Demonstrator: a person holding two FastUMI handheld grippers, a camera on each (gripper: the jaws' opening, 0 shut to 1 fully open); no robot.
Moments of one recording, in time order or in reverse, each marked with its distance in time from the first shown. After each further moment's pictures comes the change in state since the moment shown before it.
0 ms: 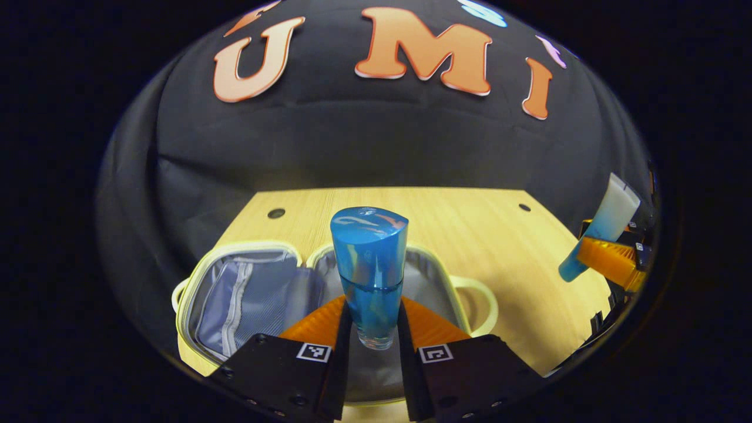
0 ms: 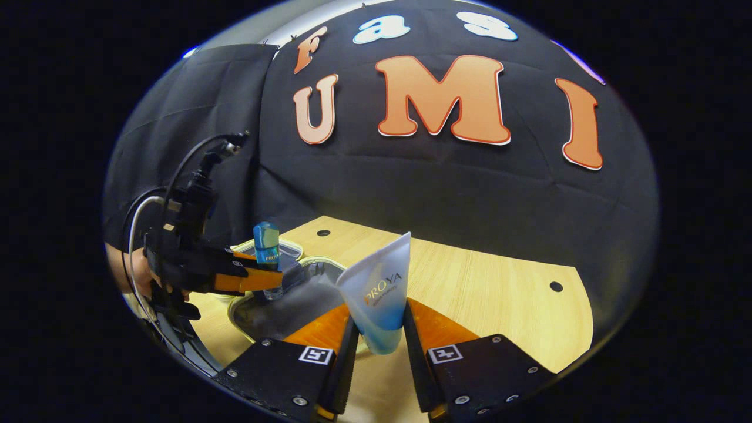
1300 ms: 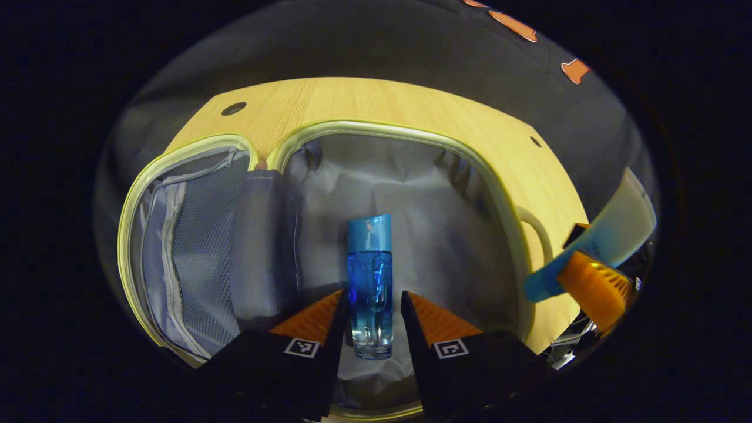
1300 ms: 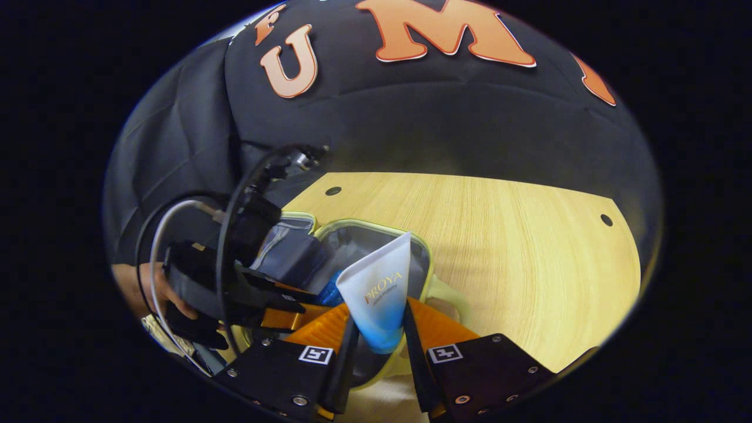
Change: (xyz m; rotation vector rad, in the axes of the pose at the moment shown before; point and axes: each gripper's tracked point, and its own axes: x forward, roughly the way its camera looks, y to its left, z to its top) left arm 0.063 0.008 -0.079 -0.067 0.421 -0.182; right arm 0.097 0.088 -0.064 0.216 0.289 0.037
